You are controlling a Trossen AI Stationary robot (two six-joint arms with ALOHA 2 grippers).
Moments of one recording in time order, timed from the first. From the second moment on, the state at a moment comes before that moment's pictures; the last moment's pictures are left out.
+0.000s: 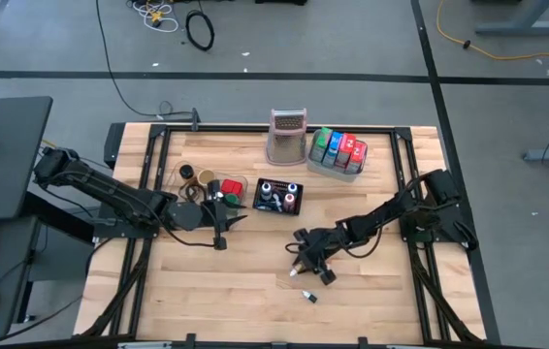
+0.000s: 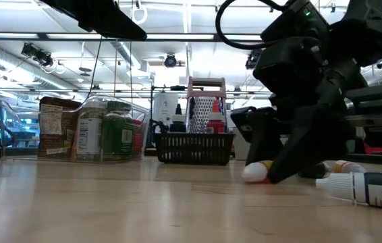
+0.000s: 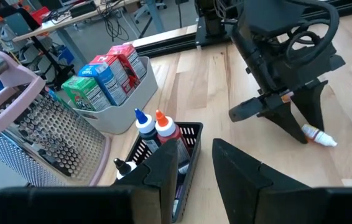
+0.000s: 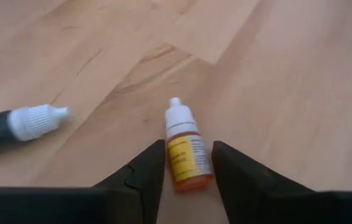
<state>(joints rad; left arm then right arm) -0.34 1.12 0.68 0.04 -0.59 0.07 0.27 1.86 0.71 0.41 -0.21 -0.23</state>
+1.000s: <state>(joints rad) -0.34 1.12 0.68 0.04 -0.59 0.06 0.11 1.86 0.95 0.38 0.56 -0.41</state>
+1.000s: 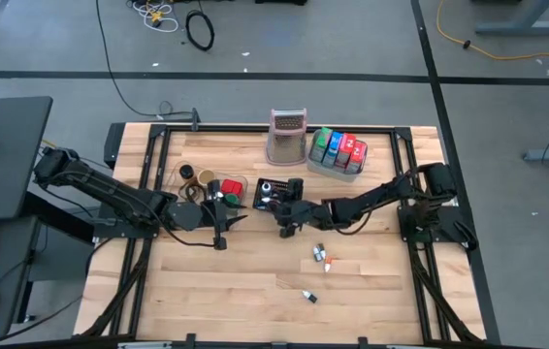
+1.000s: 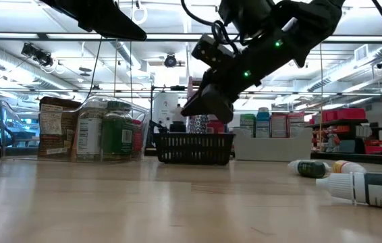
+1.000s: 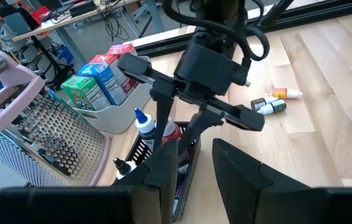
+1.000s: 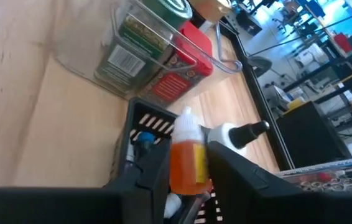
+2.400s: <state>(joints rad) -0.34 1.12 0.68 0.04 -0.59 0.04 0.30 1.58 0.91 -0.45 0.31 0.56</state>
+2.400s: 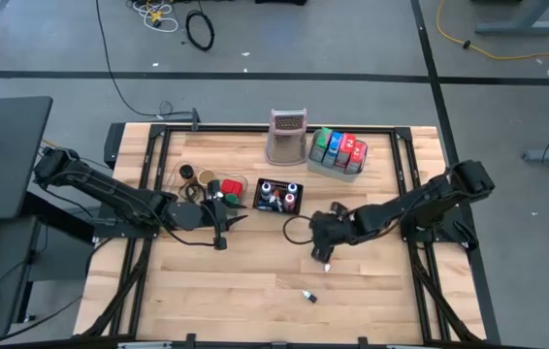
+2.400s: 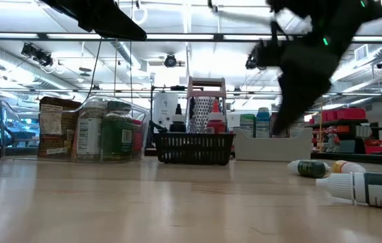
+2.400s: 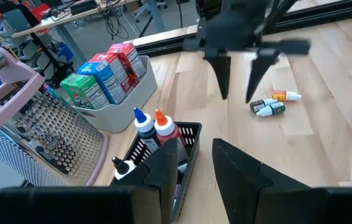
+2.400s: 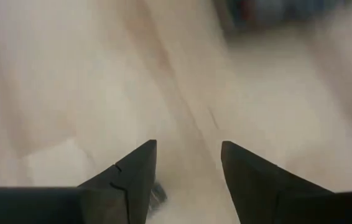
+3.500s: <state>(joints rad) -0.34 1.12 0.68 0.20 -0.55 0.09 0.30 1.59 0.86 -0.39 0.06 0.12</state>
